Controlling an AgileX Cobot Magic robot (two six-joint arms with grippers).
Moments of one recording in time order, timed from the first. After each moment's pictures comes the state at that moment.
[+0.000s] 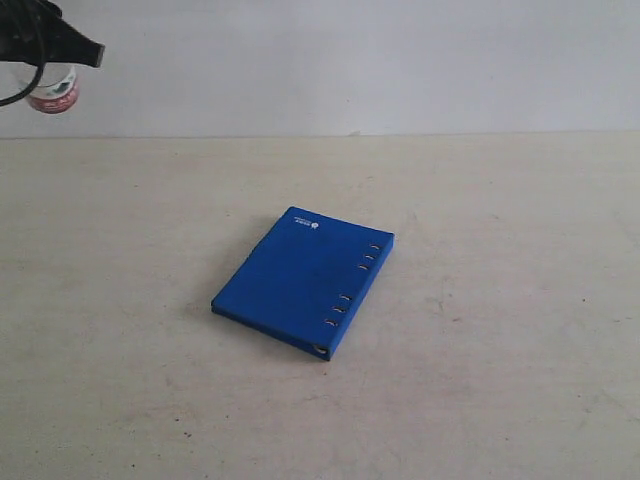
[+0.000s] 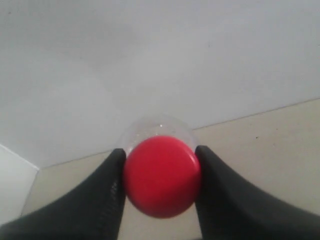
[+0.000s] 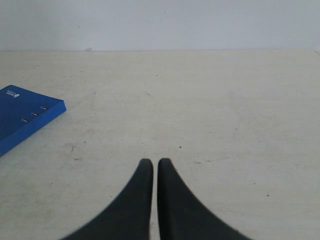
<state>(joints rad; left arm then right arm) -0.28 1.61 -1.18 -1.73 -0.48 2.00 0.09 0.00 0.00 -0.05 0.35 0.10</state>
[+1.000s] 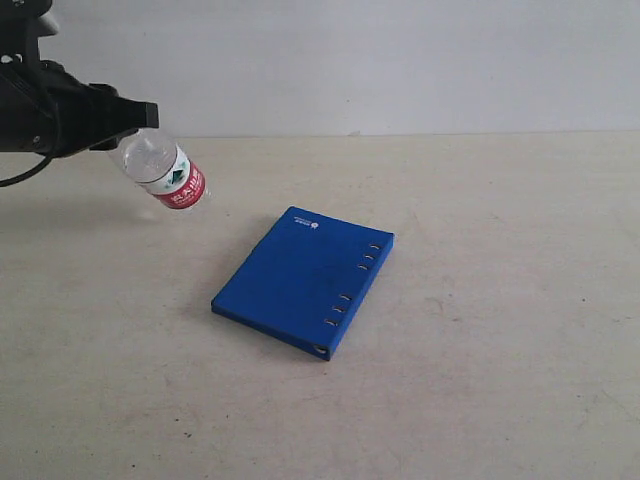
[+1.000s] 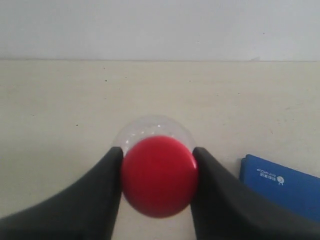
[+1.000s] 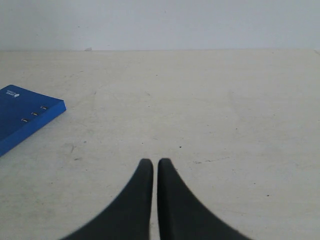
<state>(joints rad) -0.29 1.54 -0.92 -1.75 -0.08 1.60 0.09 0.00 0.00 -0.05 0.35 0.10</state>
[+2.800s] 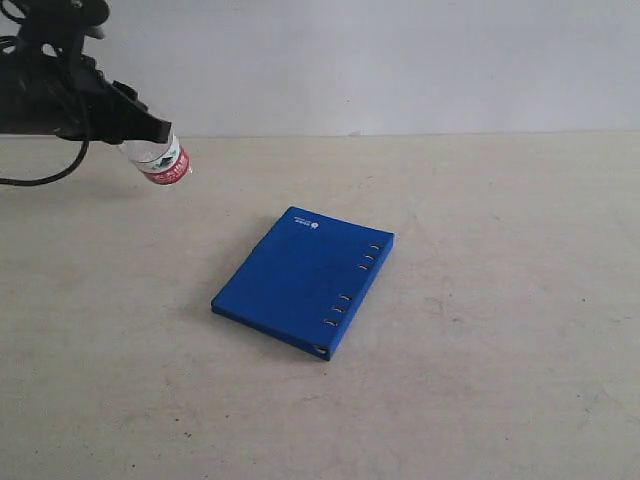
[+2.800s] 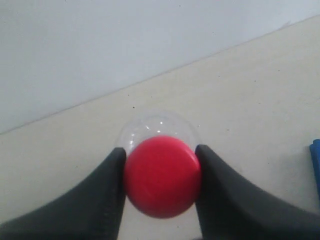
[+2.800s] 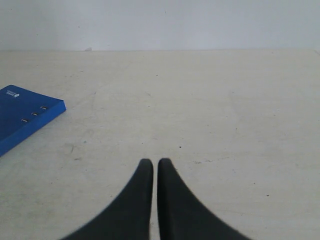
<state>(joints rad) -0.29 1.67 -1.04 -1.58 -0.14 1.76 0.09 0.00 0.00 -0.05 0.35 0.10</state>
